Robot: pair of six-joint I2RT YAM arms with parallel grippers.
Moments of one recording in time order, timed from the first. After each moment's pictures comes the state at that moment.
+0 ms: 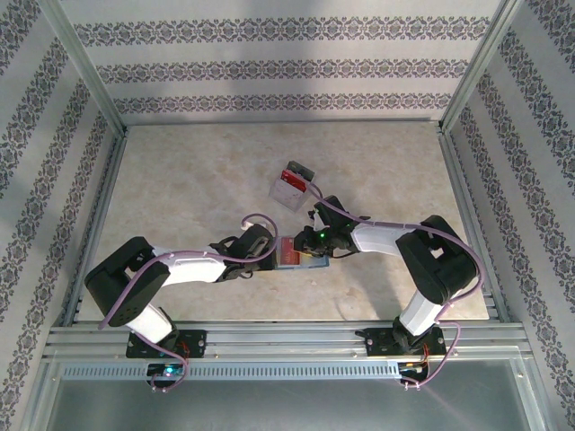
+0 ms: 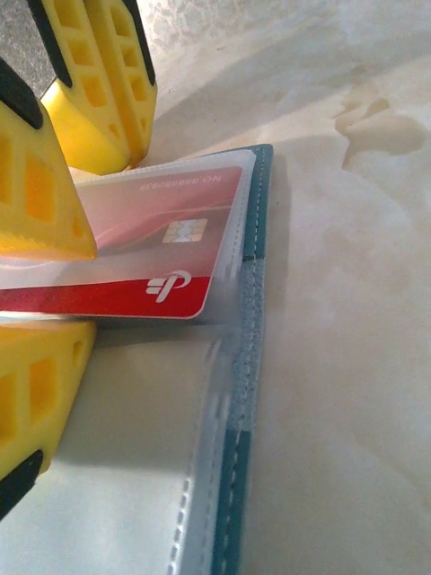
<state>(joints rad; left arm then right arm) -0.80 1.57 0.63 0.01 -0.05 -0.82 0.58 1.69 0.77 -0.10 -0.49 0.81</state>
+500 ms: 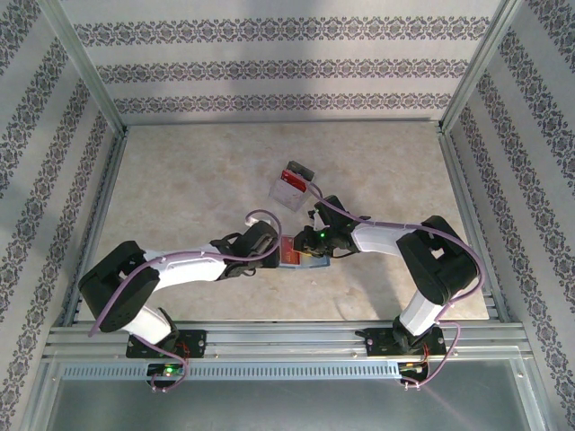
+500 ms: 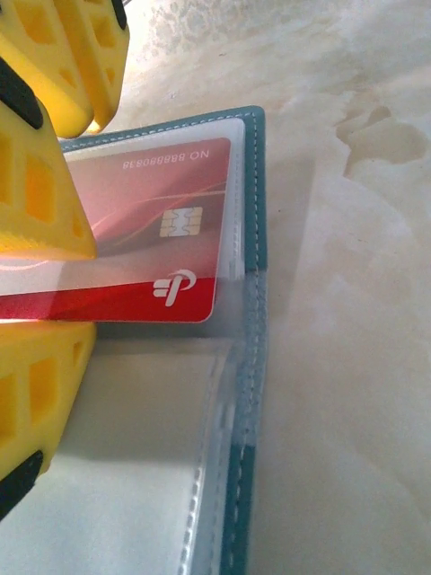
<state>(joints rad) -0.83 1.53 0.71 -0.10 -0.10 -0.79 0.58 1.68 0.77 -0.11 -0.50 0.80</state>
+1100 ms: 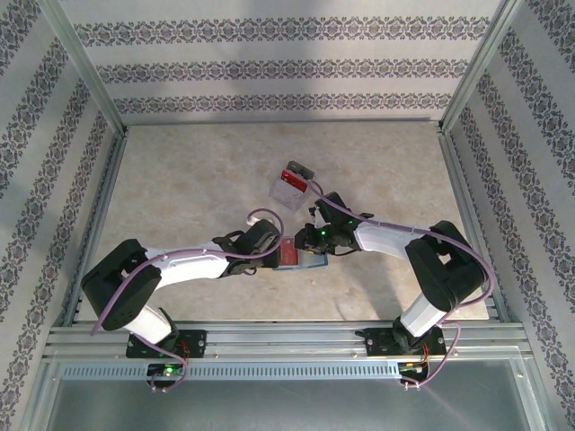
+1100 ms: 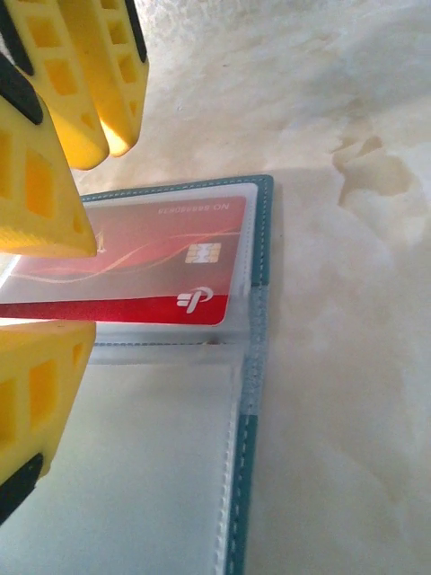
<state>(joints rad) -0.83 1.55 0.76 -0.17 -0.09 -0.77 0.58 1.62 0.81 -0.21 -0.45 0.77</state>
